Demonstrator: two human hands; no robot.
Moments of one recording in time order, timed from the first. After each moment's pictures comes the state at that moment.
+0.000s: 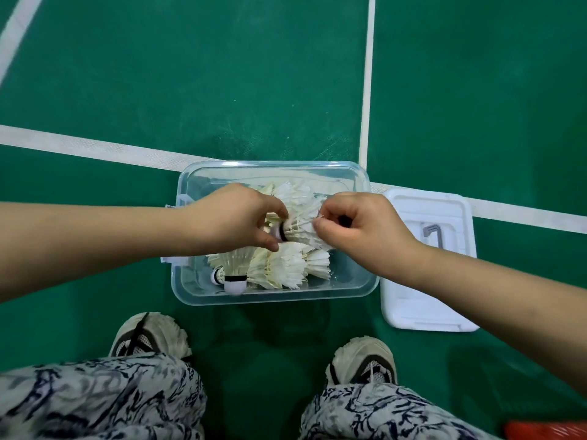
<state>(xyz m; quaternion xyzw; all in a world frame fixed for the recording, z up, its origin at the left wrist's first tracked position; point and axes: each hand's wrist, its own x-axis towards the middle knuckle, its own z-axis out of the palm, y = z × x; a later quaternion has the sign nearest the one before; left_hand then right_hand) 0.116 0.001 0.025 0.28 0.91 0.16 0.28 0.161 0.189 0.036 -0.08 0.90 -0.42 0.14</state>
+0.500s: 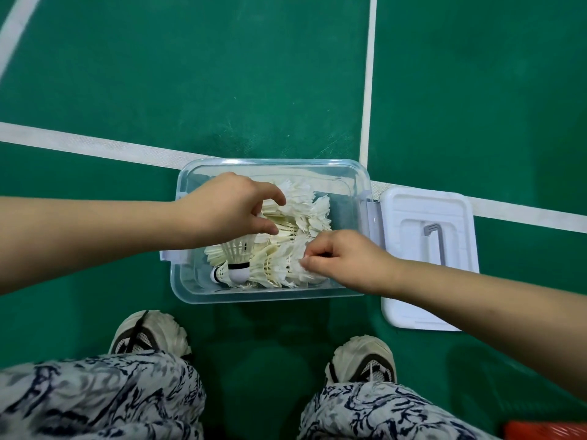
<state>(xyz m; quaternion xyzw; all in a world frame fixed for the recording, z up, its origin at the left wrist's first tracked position) 0.113 -0.004 0.026 0.26 0.92 0.18 0.23 0.174 0.188 0.003 -0.10 0.86 -0.35 0.36</state>
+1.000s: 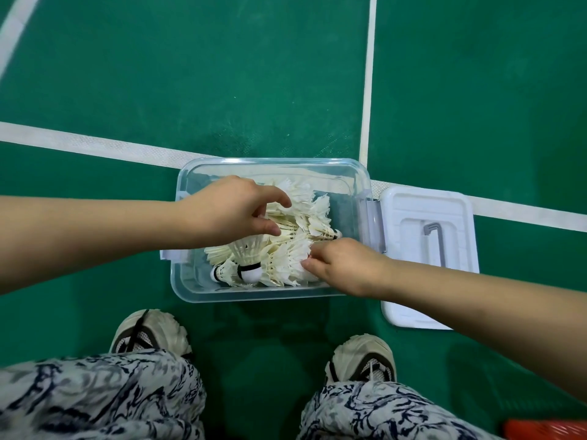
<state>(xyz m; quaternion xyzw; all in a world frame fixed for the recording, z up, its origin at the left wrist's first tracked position) 0.116 -0.004 0.028 0.29 0.90 0.19 0.26 0.176 0.183 0.002 -0.13 0.89 -0.17 0.41</state>
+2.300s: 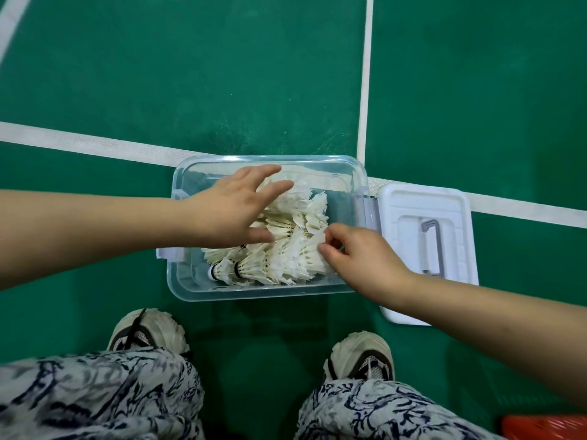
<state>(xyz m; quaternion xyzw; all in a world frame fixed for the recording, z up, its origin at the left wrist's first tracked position) 0.112 -0.007 0.002 0.34 0.90 0.07 0.27 0.188 0.195 0.013 -0.03 0.92 -0.29 0.25</state>
